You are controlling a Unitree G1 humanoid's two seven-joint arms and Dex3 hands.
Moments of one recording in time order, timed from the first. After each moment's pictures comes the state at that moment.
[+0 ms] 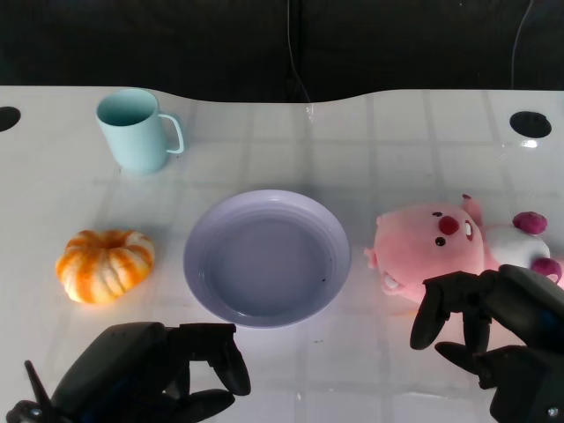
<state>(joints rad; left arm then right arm) 0.25 0.40 -0.18 -0.41 0.44 -0.10 -0.25 0.05 -0.38 0.14 -0.24 -0.38 -0.07 0.31</state>
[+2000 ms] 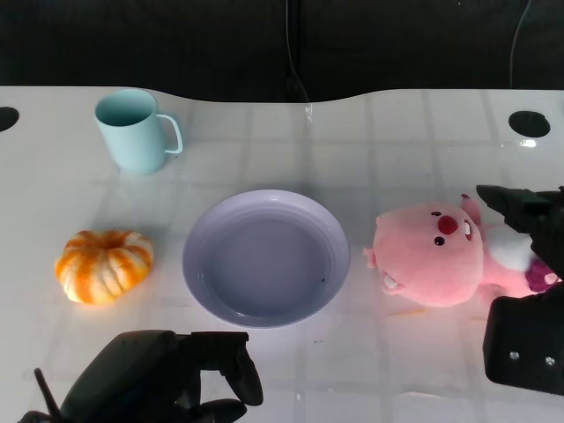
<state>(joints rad) 0.29 0.40 -0.21 -0.48 0.46 -0.06 -0.24 -0.08 -0.47 0.12 -0.28 -0.83 0.19 0.37</state>
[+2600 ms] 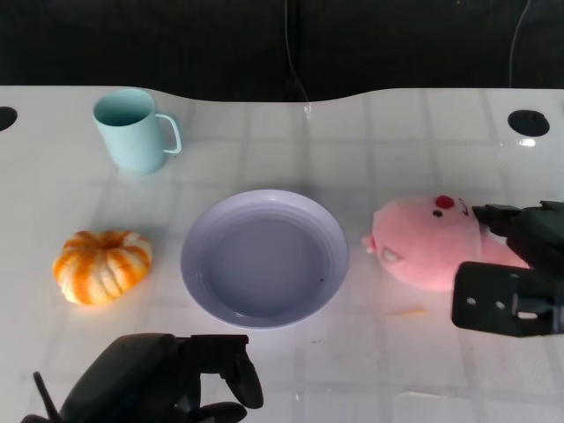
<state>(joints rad) 0.30 0.39 -0.21 -0.49 0.47 -0.06 -0.24 -0.38 -0.43 0.32 0.27 -0.84 0.20 0.31</state>
